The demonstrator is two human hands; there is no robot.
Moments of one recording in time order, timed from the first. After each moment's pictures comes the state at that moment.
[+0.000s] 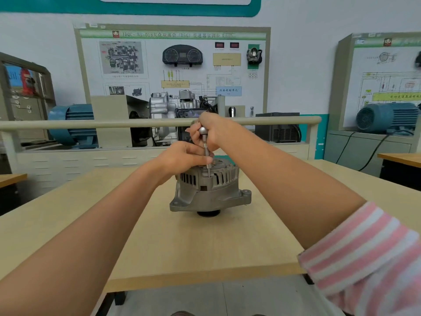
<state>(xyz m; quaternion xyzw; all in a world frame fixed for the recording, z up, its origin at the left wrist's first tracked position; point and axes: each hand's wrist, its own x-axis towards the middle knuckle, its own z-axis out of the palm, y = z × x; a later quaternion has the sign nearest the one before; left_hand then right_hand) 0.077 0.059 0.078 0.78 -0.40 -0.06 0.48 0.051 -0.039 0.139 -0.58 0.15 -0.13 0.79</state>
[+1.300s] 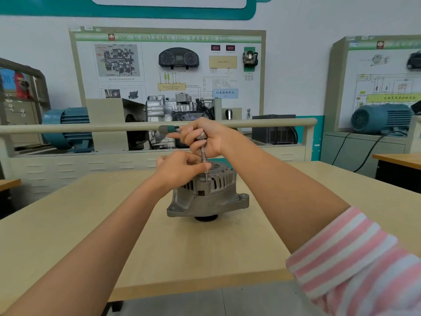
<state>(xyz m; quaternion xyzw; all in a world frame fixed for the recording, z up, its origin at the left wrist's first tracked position) 0.086 0.048 0.060 0.83 -0.39 0.11 0.39 0.052 -0.053 0.132 -0.57 0.02 0.06 0.82</state>
